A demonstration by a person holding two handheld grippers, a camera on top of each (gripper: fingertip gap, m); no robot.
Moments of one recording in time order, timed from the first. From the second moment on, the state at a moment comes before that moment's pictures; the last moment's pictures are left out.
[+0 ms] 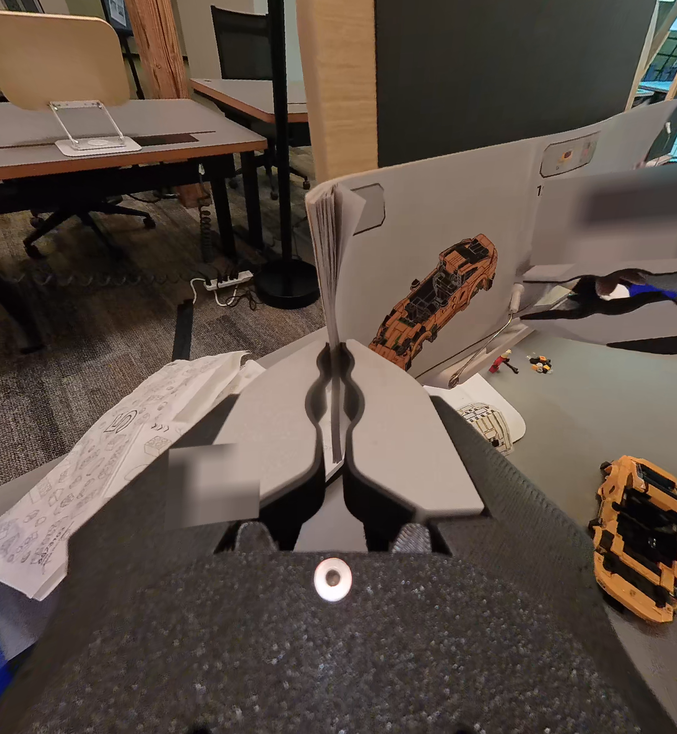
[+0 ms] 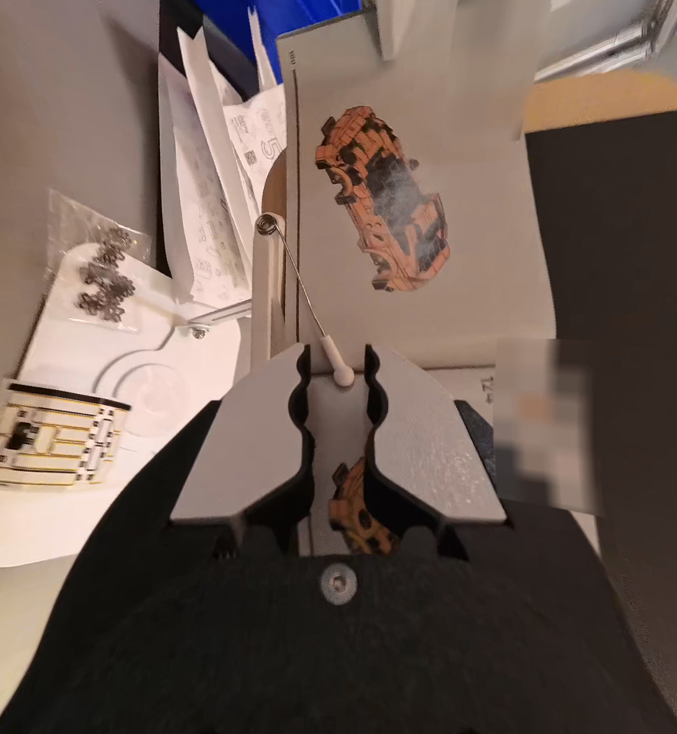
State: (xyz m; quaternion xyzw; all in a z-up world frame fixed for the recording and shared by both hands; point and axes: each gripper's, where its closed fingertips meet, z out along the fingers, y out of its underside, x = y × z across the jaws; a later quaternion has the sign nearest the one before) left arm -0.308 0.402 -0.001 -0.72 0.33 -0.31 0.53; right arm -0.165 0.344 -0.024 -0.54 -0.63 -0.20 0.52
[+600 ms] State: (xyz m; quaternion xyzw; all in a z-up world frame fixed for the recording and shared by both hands) left arm -0.319 0.401 0.001 -0.72 0.34 -0.30 0.53; right arm -0.156 0.349 -0.045 -0.50 -0.63 -0.28 0.52
